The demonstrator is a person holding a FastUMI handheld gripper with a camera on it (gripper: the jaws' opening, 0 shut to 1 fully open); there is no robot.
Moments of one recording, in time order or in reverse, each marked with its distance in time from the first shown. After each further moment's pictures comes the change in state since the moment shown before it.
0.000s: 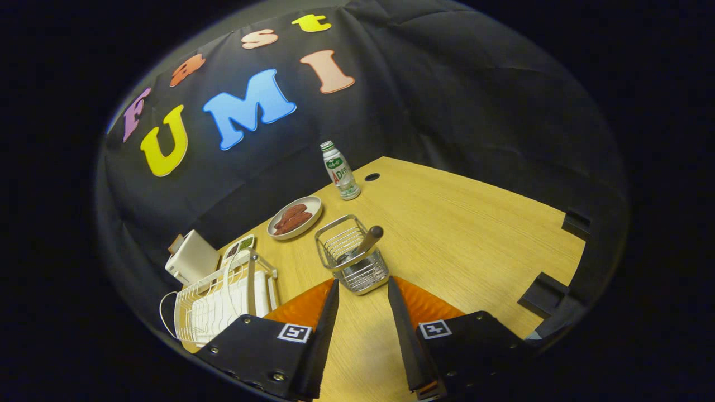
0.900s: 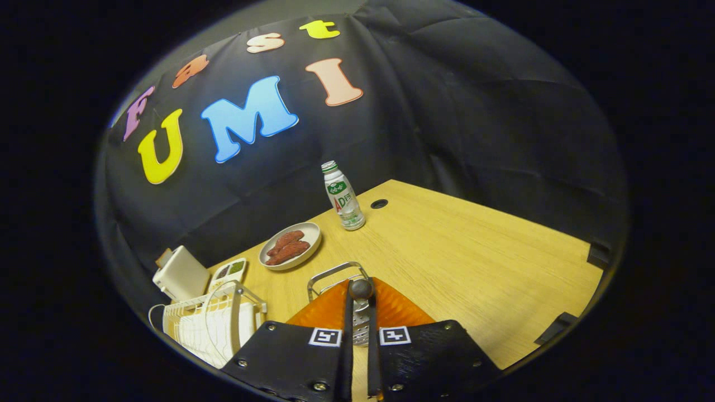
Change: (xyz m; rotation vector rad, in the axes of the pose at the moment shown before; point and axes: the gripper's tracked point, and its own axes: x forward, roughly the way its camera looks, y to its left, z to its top) arm 0.071 0.018 0.044 -0.091 -0.100 0.025
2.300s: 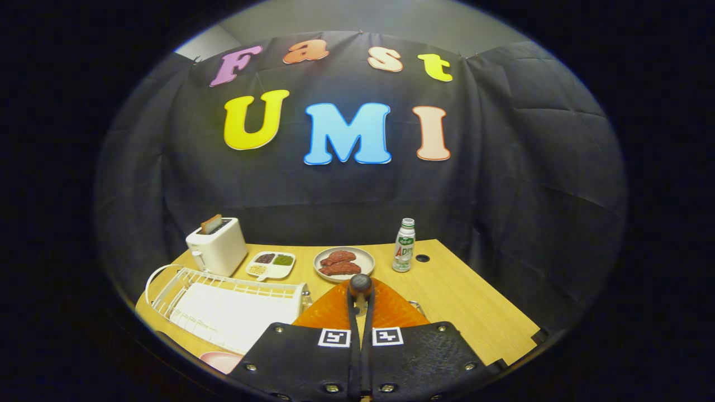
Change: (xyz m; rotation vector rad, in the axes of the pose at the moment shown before) arm -0.131 0.146 0.050 -0.413 -0.126 0.188
